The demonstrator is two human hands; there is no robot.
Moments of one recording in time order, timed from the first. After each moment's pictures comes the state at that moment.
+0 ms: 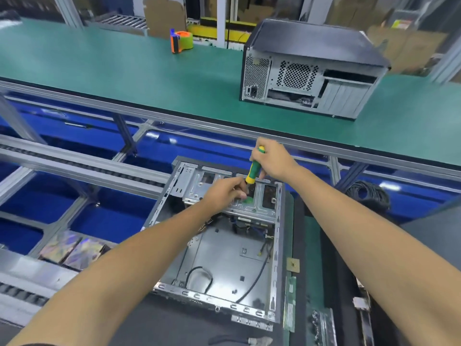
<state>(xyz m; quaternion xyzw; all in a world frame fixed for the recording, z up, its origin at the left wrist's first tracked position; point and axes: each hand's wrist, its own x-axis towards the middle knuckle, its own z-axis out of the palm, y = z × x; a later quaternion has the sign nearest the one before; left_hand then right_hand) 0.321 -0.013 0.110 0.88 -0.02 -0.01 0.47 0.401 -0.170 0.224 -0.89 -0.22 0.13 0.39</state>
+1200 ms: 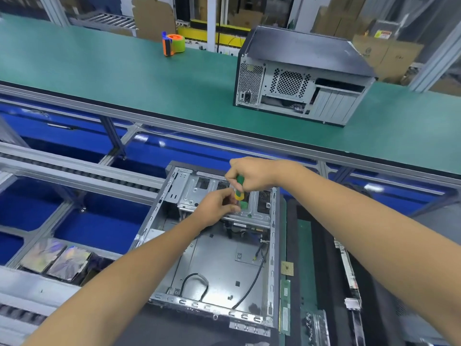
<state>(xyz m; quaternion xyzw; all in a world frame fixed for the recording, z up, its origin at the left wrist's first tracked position) 0.310 -0.003 0.083 0.85 -0.01 -0.03 0.53 0.378 -0.146 0.261 -0.82 -0.49 0.27 0.09</state>
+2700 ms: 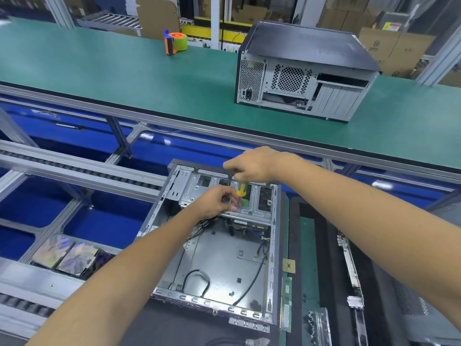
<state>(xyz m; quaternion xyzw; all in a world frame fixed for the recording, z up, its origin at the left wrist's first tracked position) 0.315 0.004 0.096 0.84 -0.04 -0.10 0.54 0.385 -0.147 0.268 -0.84 -0.51 0.16 -0.05</state>
